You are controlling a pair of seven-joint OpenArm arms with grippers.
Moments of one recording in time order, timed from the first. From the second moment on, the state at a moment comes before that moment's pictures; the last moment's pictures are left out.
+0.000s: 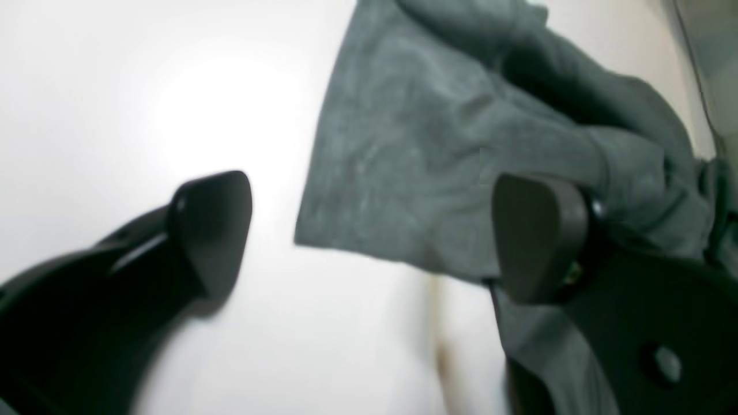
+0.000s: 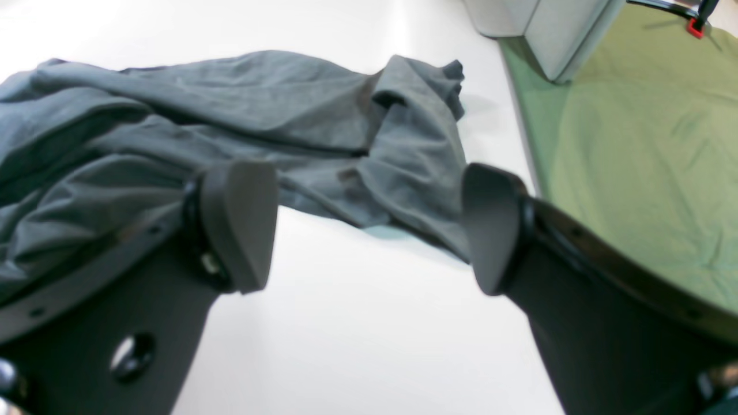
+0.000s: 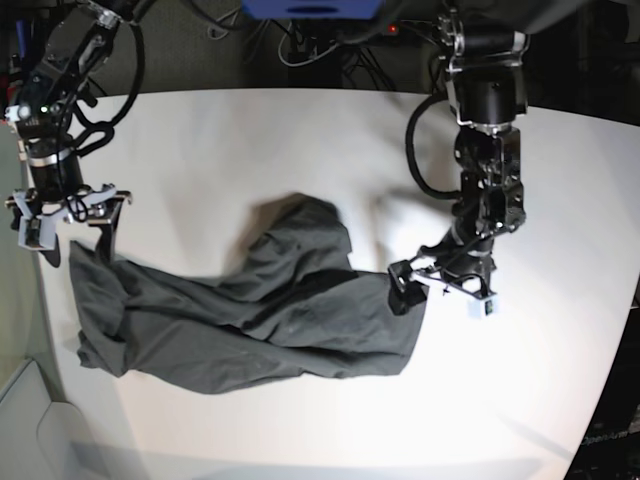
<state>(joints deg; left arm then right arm) -13.7 -1.9 -11.7 61.6 -27.6 -13.1 25.9 -9.5 -0.4 37.9 105.9 6.7 35.6 -22.2</state>
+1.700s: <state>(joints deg) -14.9 -9.9 -27.7 86.5 -41.9 10.4 56.4 -8.1 -2.3 32.2 105.9 6.6 35.6 -22.2</state>
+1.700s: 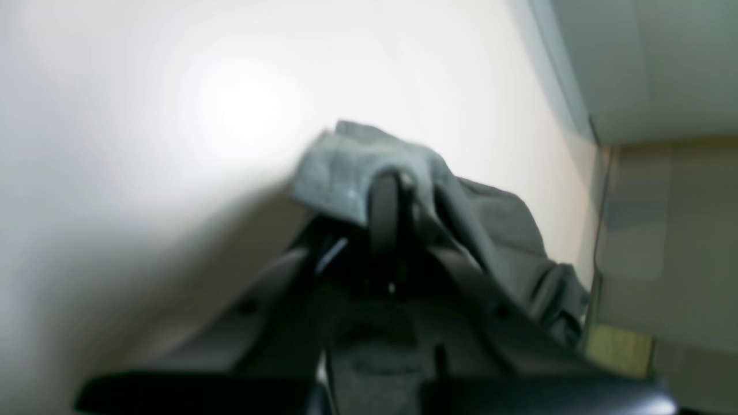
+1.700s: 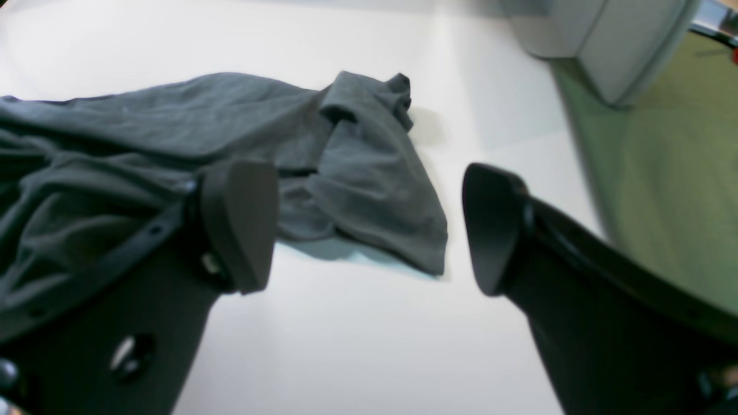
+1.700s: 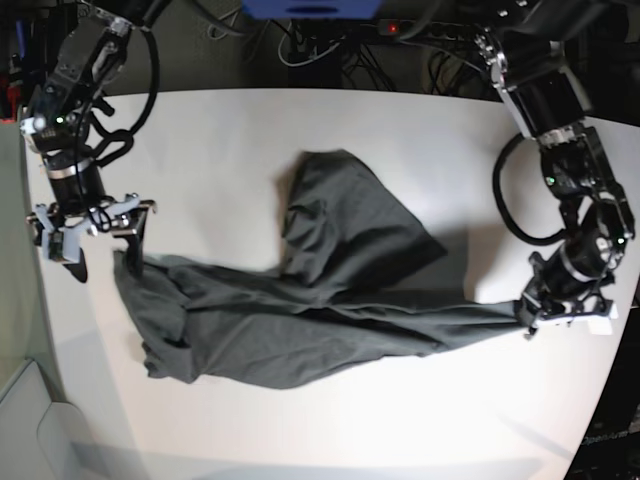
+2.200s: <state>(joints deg) -7.3 -13.5 -34.7 91.0 -43.1 9.9 58.8 -17.5 -2.3 4.2 105.7 6.3 40.1 -28.7</state>
